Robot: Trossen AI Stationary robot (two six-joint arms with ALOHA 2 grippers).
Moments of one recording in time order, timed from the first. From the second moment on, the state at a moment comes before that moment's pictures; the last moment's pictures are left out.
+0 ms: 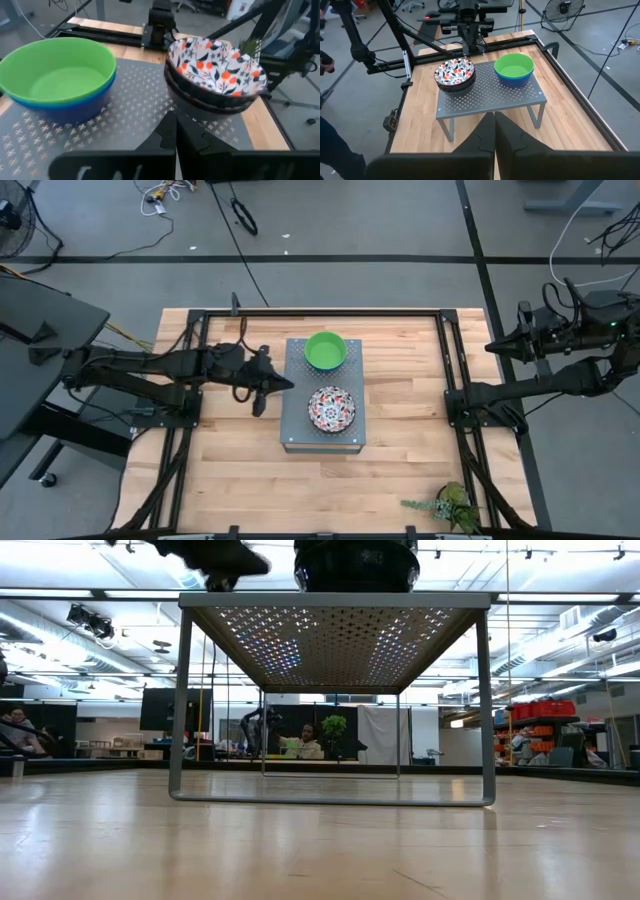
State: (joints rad) left arm 0.01 1.06 0.82 -0.10 0.03 -0.15; right arm -0.03 0.68 1.68 -1.43 -0.02 0.15
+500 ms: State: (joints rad) left arm 0.06 0.81 0.50 0.16 0.06 -0.13; right arm -0.03 0.68 1.68 -1.43 -0.02 0.15
